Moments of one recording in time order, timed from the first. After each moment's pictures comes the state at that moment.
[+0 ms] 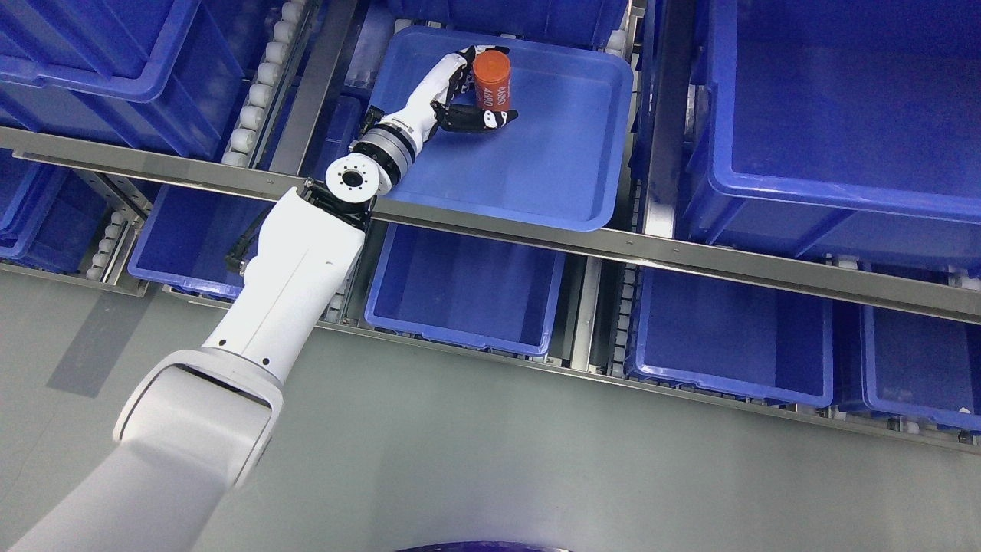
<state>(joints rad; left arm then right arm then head) -0.92 0.00 -0.44 -0.70 0.05 -0.14 -0.16 0.00 0.00 0.00 0.00 0.00 0.04 0.03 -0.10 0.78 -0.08</state>
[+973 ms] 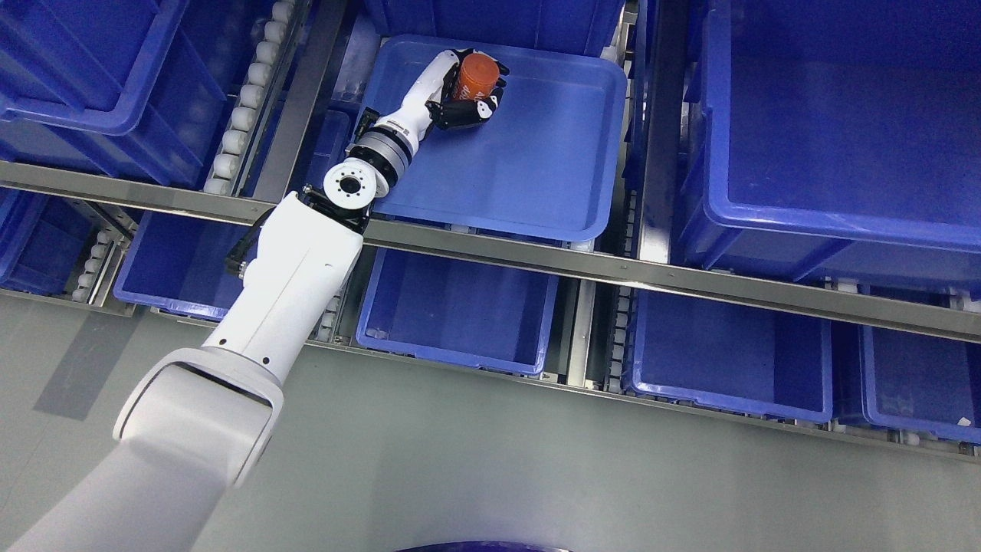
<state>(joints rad) -0.92 0.00 -0.44 -0.66 0.06 -0.24 -0.12 0.00 0.00 0.00 0.00 0.00 0.04 0.03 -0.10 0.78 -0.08</state>
